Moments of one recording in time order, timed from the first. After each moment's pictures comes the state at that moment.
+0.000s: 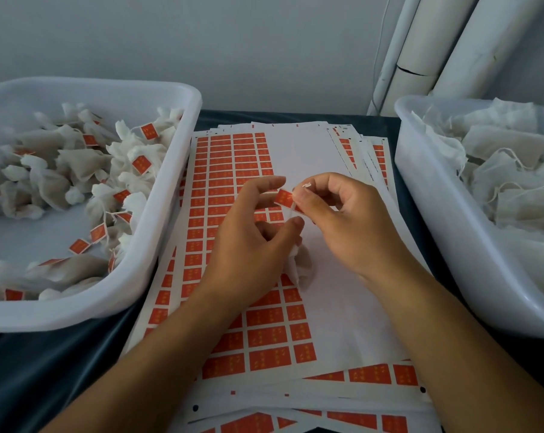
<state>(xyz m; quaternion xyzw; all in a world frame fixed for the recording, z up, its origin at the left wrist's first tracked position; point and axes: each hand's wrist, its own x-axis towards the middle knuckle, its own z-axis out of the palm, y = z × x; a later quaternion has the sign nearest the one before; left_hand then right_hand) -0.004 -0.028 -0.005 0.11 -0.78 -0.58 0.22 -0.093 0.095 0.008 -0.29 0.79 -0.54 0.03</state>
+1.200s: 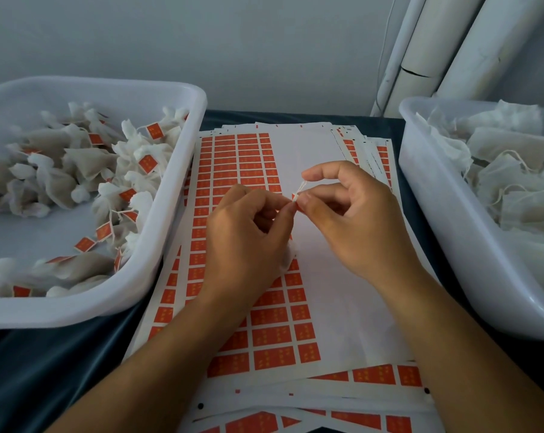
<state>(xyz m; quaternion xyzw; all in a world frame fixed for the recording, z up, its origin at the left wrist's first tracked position) -0.008 -0.030 -0.009 0.15 -0.83 -0.39 0.37 -0.086 0.098 0.016 -0.31 0.81 -0.50 -0.04</state>
